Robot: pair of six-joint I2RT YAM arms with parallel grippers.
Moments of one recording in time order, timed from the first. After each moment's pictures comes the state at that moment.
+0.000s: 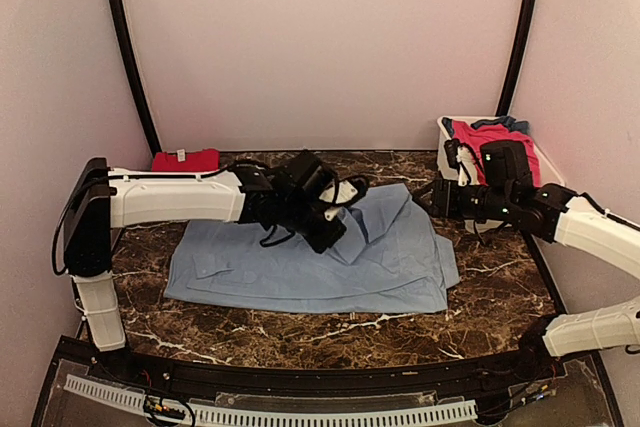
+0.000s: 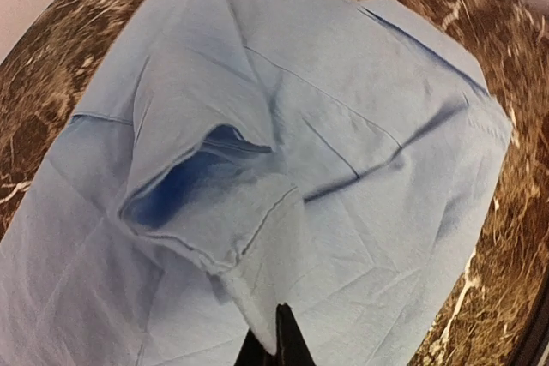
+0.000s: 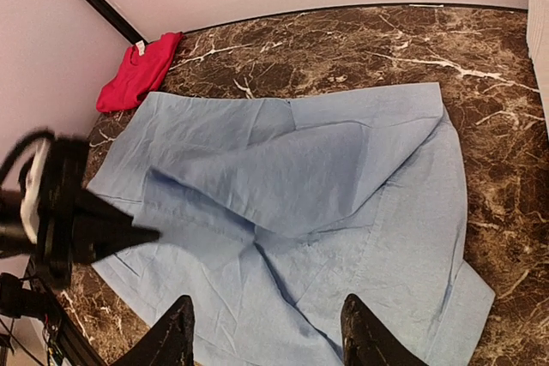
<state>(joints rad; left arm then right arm) -0.92 1.90 1.53 -0.47 0.02 -0.02 0.57 1.08 0.83 -0.29 -0.13 0.45</state>
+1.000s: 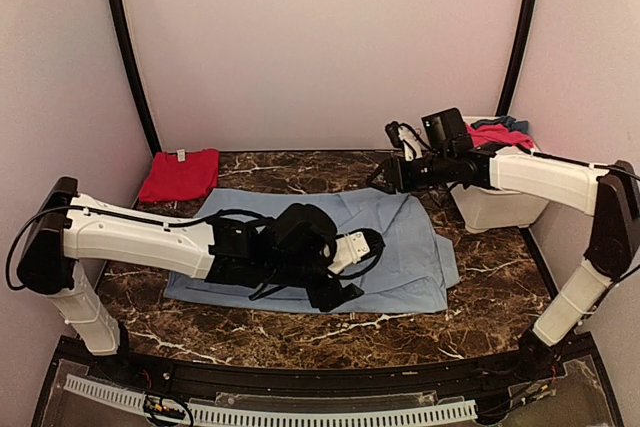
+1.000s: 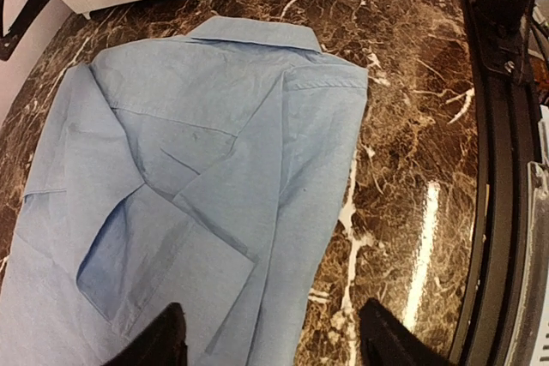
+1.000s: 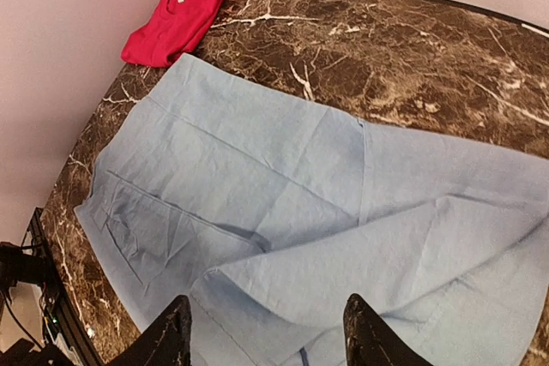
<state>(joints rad) -1.23 1.72 1.22 -0.23 -0.11 0.15 0.55 1.55 1.17 -0.28 -0.35 0.29</state>
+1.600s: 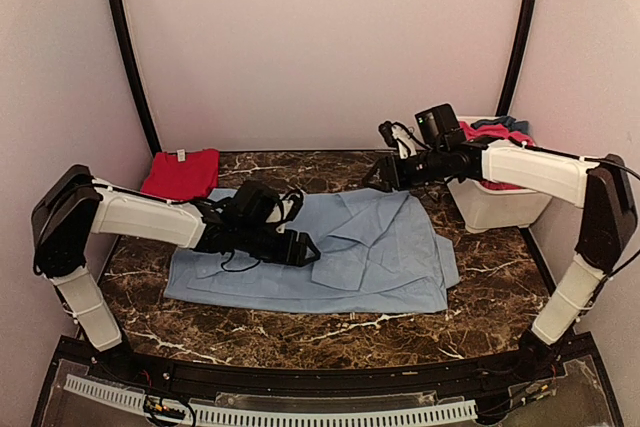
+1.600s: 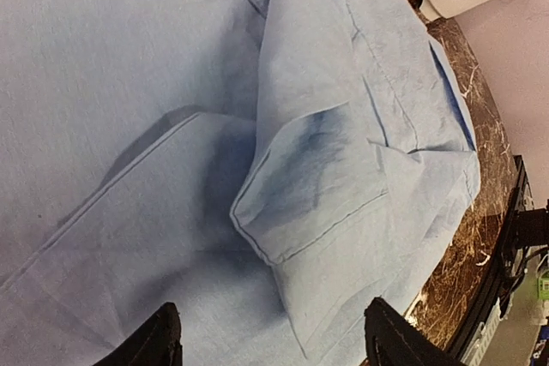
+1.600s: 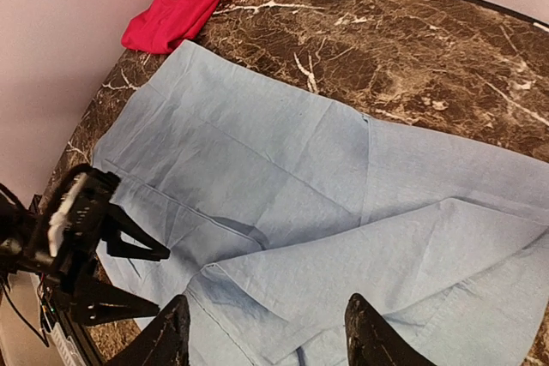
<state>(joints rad) -0.81 1.70 0.97 -0.04 0.21 -0.53 0.55 1.69 1.32 -0.35 -0.40 0.24</state>
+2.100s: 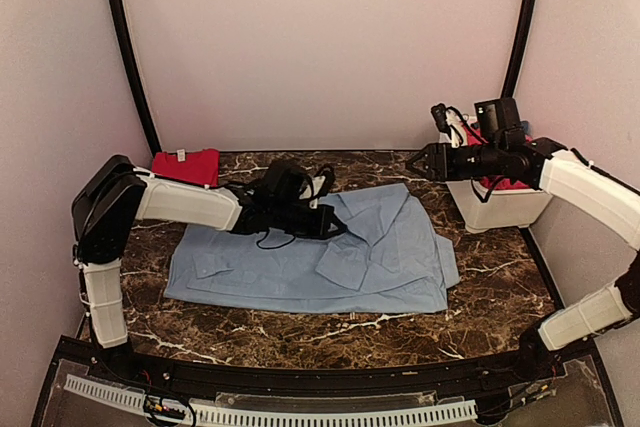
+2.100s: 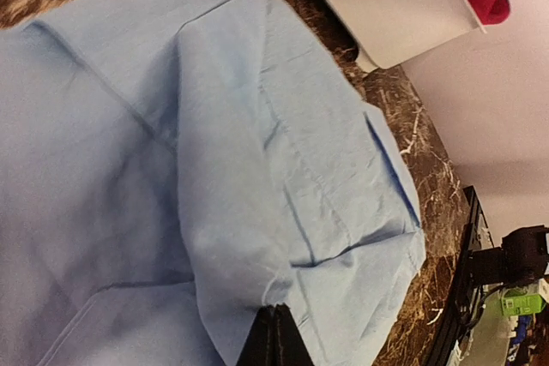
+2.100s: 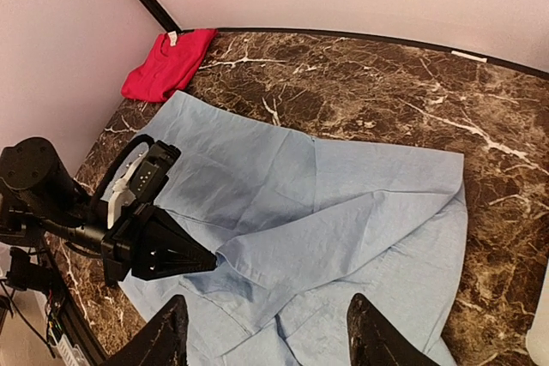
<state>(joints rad) -0.81 1.97 1.26 0.08 0.34 -0.55 0.42 1.33 1.15 -0.41 -0.39 0.23</state>
